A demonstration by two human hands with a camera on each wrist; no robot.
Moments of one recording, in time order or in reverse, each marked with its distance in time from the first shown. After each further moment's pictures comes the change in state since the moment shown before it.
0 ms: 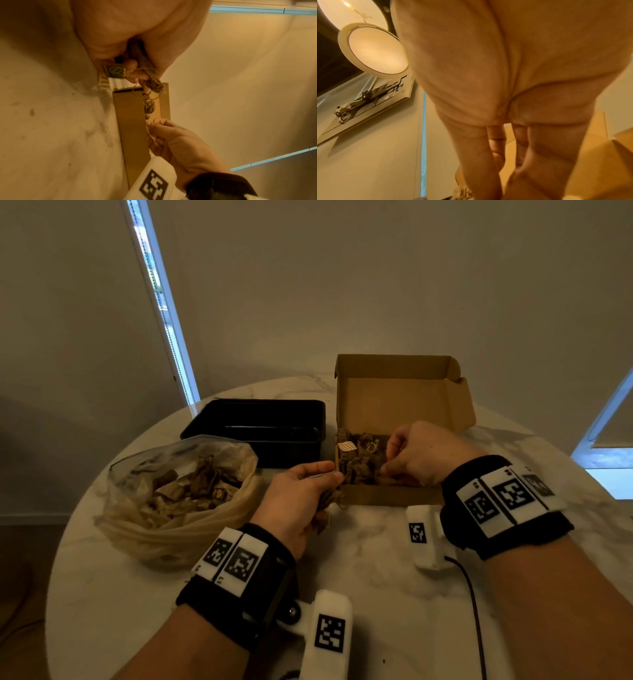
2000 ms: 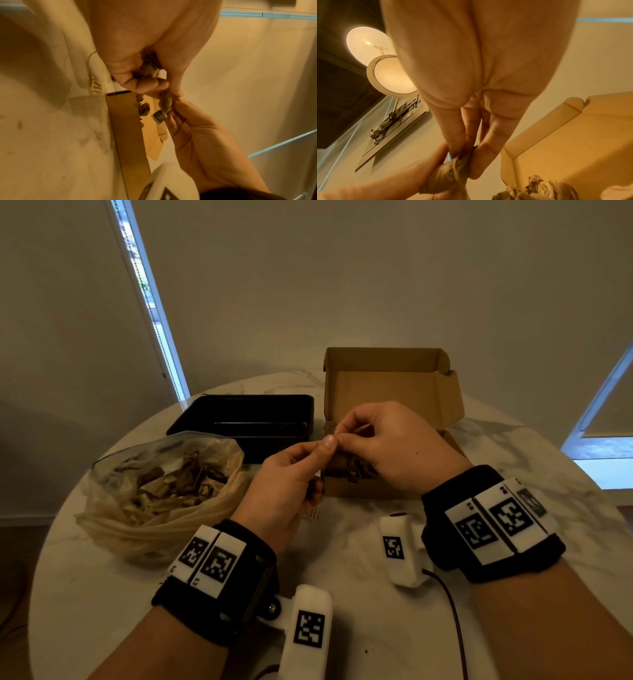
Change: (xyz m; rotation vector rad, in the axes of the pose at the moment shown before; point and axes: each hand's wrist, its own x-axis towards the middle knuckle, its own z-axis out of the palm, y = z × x) left_hand -0.020 0.013 0.003 0.011 -0.159 0.159; right_hand -0.026 -0.006 0.012 0.151 0.106 -0.476
